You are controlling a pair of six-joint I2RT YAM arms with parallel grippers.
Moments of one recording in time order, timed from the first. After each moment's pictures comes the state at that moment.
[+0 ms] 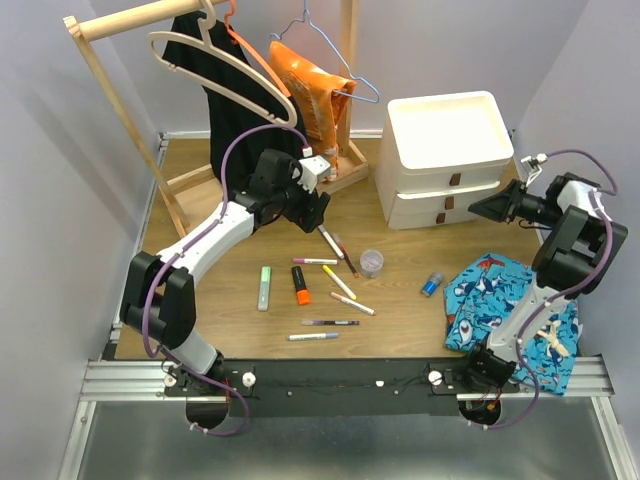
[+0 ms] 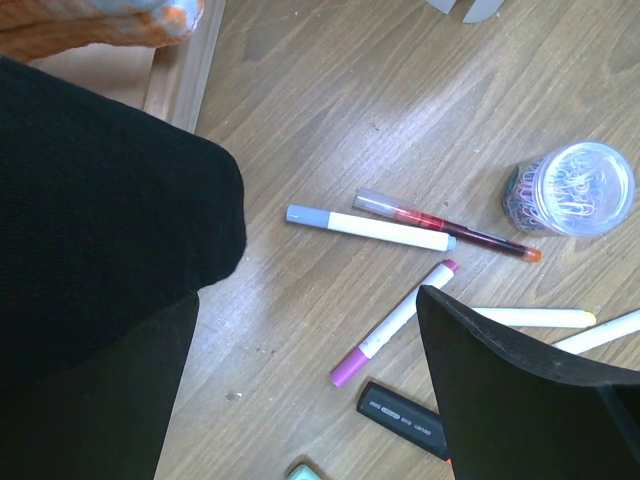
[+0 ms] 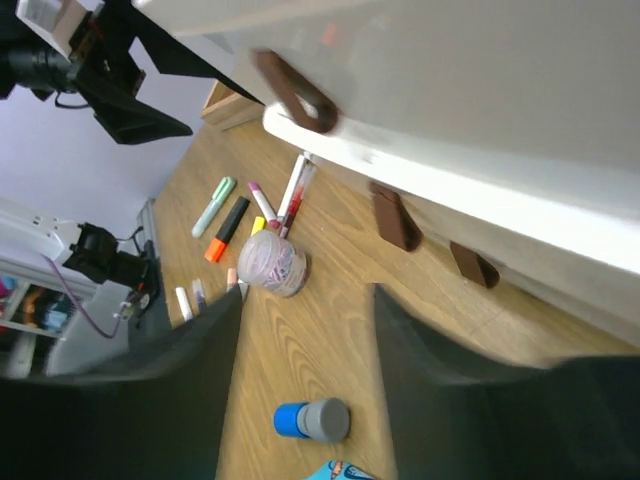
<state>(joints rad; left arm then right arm) -0.46 1.58 1.24 -0.34 0.31 0.21 -0.52 2.03 1.52 -1.34 -1.47 -1.08</state>
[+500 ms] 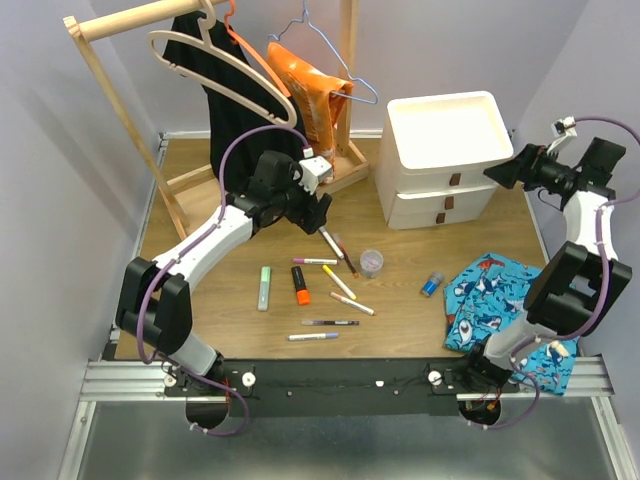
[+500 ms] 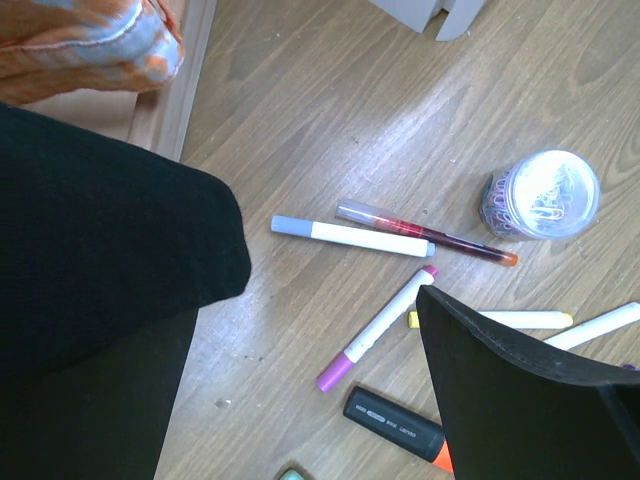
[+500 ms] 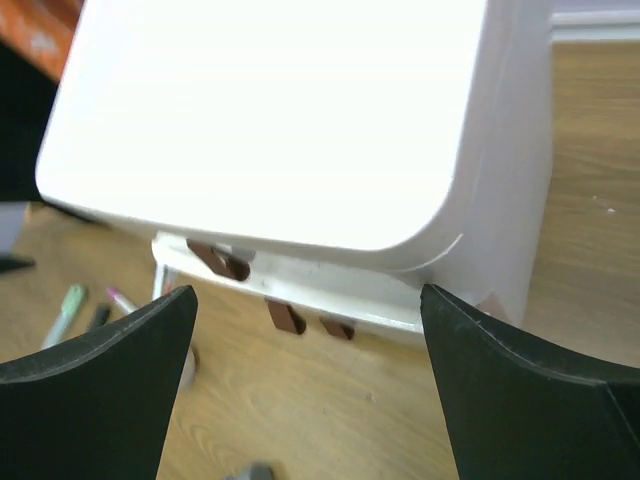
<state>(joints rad) -0.48 1.56 1.22 -0.32 0.33 0.20 -0.52 1.67 1.38 -0.37 -1.12 -0.14</state>
